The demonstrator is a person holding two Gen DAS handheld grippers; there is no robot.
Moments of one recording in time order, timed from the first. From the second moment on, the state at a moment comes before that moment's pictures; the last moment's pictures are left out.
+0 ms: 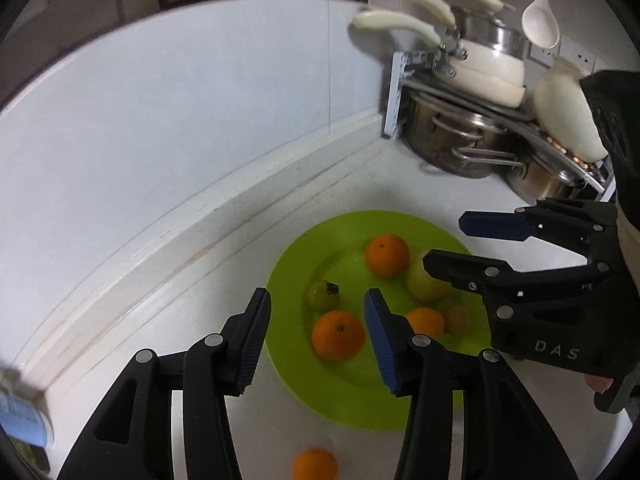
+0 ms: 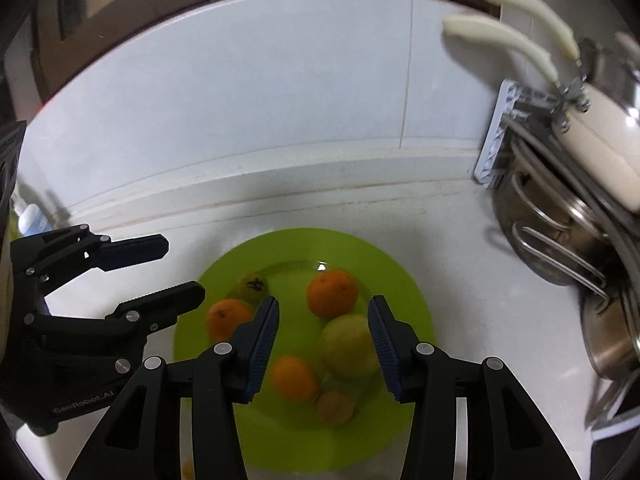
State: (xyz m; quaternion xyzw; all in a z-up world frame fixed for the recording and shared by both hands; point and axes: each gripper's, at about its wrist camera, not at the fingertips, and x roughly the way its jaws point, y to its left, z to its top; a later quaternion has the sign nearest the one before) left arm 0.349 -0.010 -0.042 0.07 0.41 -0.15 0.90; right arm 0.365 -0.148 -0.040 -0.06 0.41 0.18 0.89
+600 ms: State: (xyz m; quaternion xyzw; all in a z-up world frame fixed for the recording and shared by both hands) left arm 0.258 0.019 0.009 0.07 0.34 -0.12 0.93; right arm 0.249 -0.141 0.013 -0.05 0.33 0.18 0.93
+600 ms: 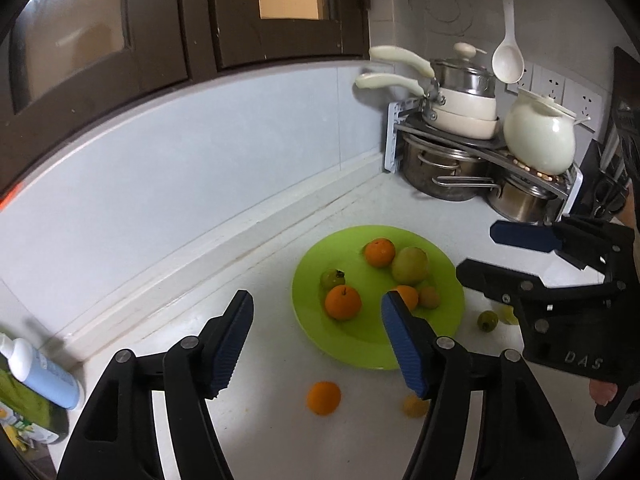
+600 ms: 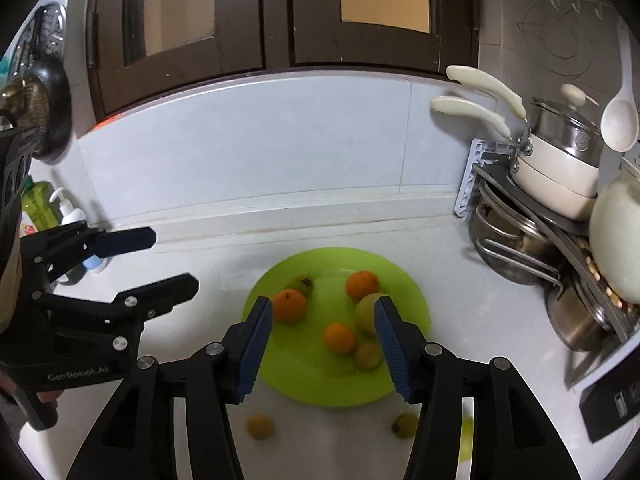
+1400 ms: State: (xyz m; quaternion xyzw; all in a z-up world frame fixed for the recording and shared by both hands) left arm 0.193 0.053 -0.018 0.13 0.33 -0.18 0.92; right arm 0.166 -0.115 -0.019 -0.01 0.34 0.11 0.93
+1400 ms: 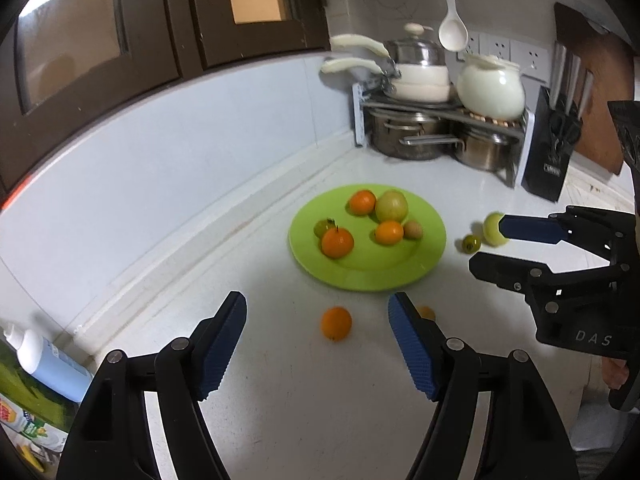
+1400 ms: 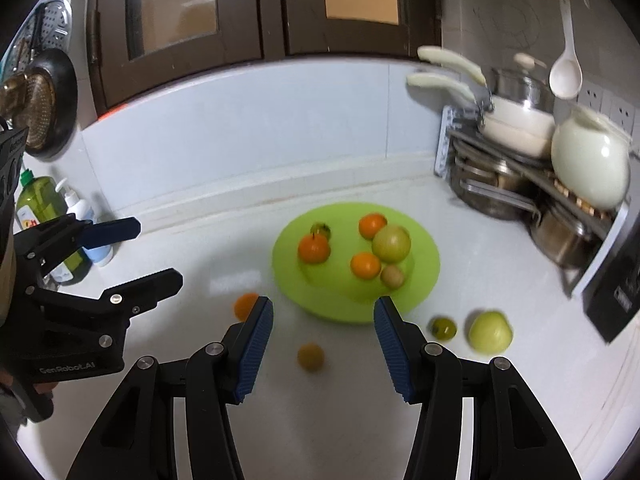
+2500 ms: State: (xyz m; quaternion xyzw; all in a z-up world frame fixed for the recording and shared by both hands) left arm 0.271 0.043 -0.117 0.13 0.42 -0.27 0.86; right arm 0.202 -0.092 -0.111 0.03 0.45 0.08 0.89
